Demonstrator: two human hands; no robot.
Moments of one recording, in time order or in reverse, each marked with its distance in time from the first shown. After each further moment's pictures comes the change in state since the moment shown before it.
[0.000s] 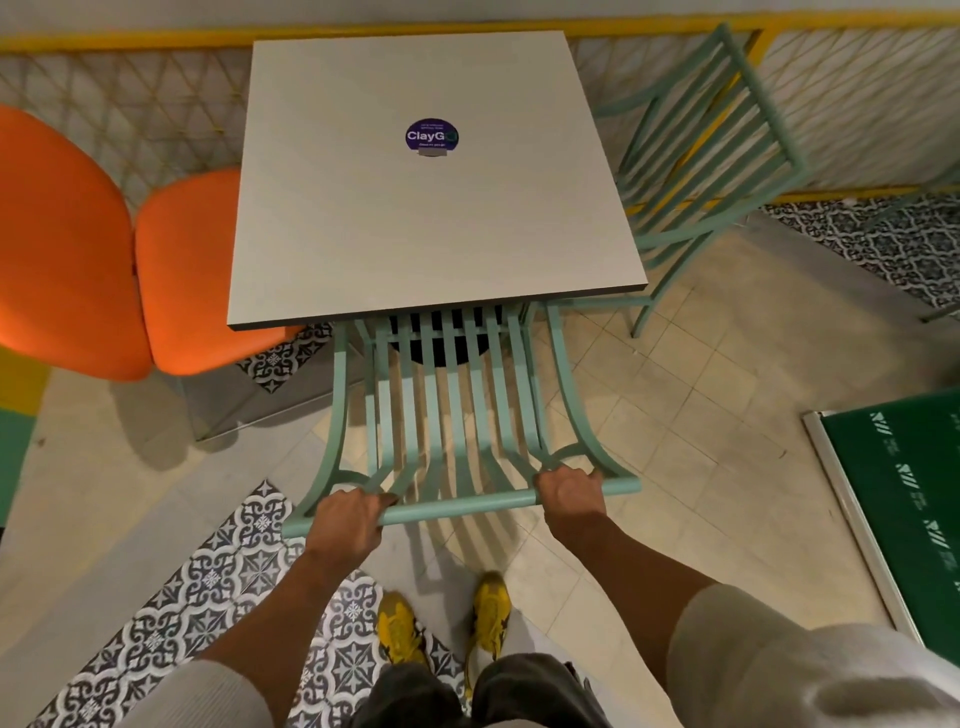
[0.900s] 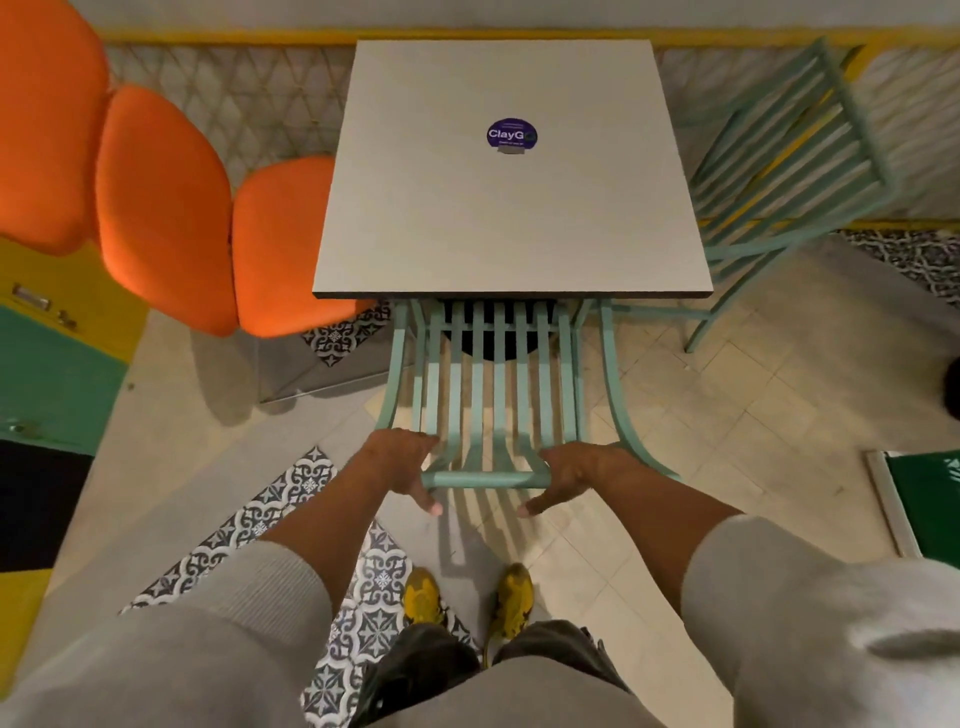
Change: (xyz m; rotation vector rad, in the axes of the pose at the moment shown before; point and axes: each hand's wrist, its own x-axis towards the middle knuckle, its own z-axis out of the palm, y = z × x) left_hand -0.003 -0.013 -0.084 -0.063 -0.423 0.037; right_hand 0.006 -0.038 -0.087 0.146 -0.457 -0.253
